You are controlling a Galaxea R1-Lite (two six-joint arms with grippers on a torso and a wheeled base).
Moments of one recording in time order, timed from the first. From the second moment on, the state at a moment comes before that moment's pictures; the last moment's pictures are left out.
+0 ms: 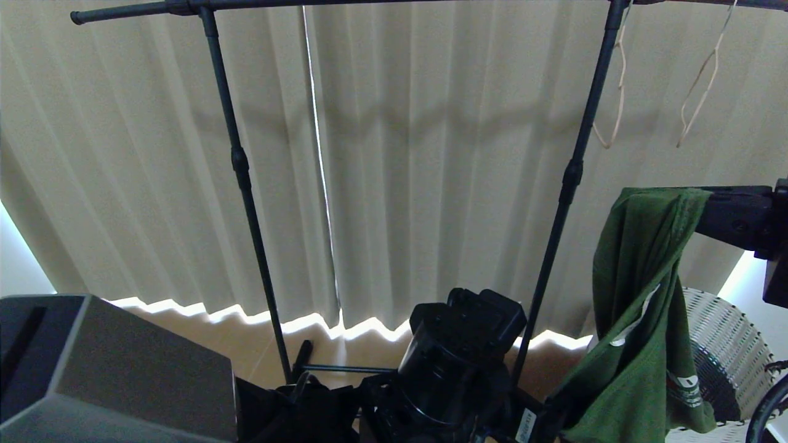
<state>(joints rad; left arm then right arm) -1.06 2.04 -0.96 -0.68 0.05 -0.20 0.65 1.17 -1.01 0.06 0.02 0.03</state>
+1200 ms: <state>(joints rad) -0.80 1.20 -0.80 -0.30 0.05 -0.07 0.67 1.16 -1.08 -0.12 0.02 0.02</state>
